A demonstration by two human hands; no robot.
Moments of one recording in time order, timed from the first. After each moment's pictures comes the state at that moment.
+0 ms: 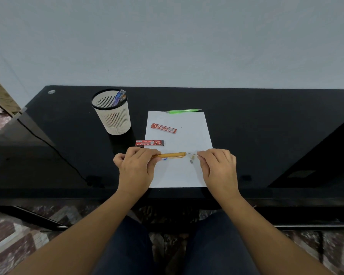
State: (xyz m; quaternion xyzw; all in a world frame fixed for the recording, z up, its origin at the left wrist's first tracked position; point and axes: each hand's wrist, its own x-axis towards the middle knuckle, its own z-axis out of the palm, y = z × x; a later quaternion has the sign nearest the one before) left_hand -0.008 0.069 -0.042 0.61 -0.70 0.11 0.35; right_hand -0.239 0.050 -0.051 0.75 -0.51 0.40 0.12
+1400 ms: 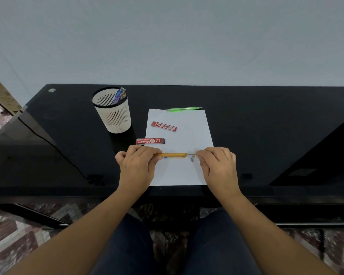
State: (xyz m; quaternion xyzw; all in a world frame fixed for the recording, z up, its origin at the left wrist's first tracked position) left_hand -0.008 0.069 -0.042 0.61 -0.71 0.11 0.34; right_hand -0.239 0.052 -0.049 0.76 -0.50 0.41 0.12
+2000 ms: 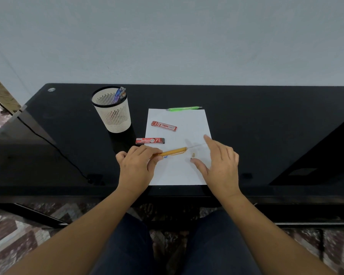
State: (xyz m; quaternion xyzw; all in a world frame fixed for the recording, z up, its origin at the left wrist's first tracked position) left_hand -0.007 0.068 -0.043 0.61 -0.71 0.08 0.34; right_hand -0.236 0.055 -0.042 0.73 -0.56 0.37 0.10
